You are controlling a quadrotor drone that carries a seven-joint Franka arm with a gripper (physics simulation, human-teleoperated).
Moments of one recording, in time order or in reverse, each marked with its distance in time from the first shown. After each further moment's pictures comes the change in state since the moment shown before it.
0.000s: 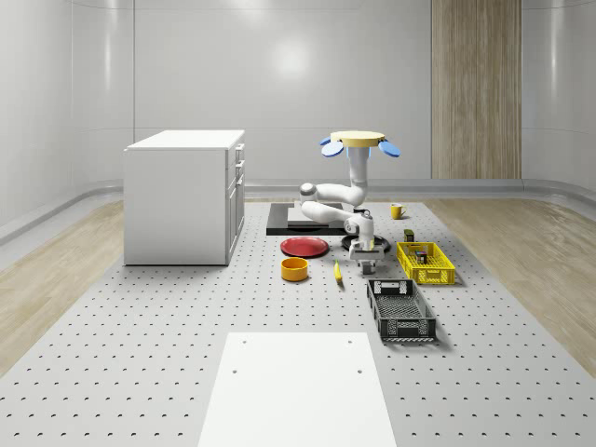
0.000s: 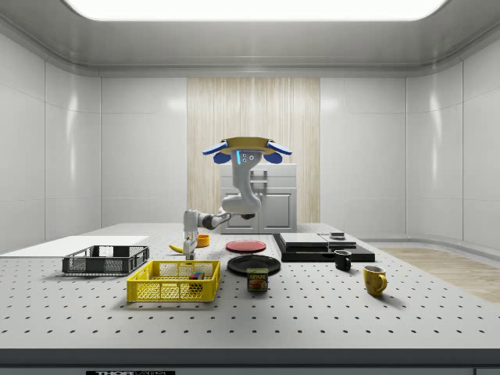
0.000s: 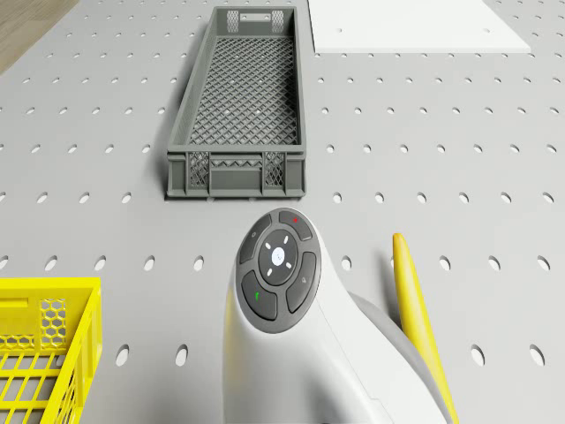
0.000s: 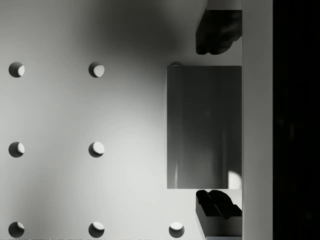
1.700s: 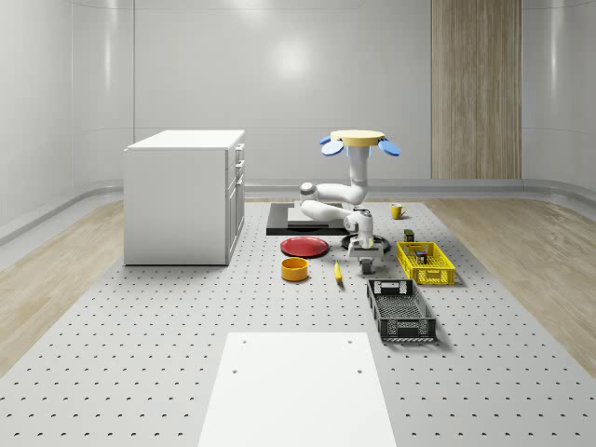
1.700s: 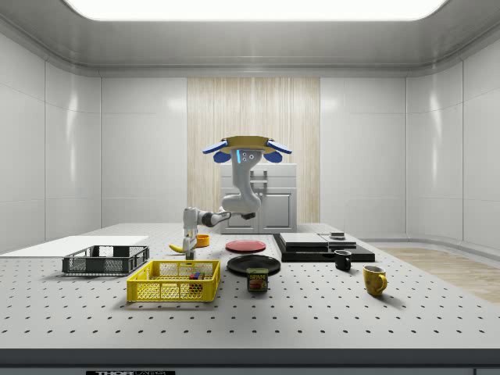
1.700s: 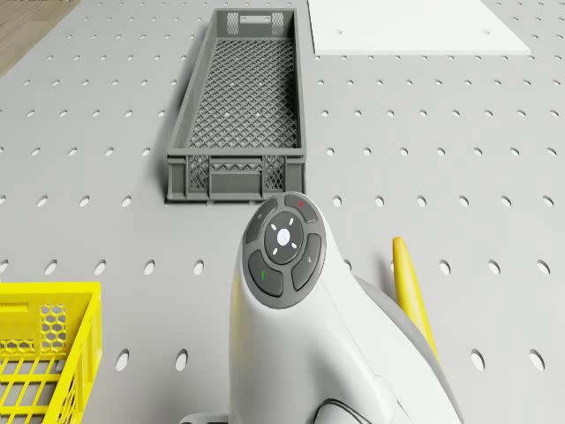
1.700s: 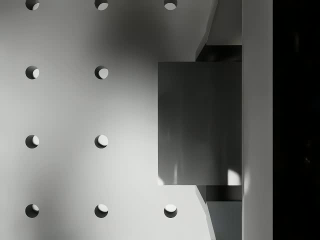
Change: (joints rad) arm 0.017 0.023 0.050 -0.006 0.039 -0.040 -0.016
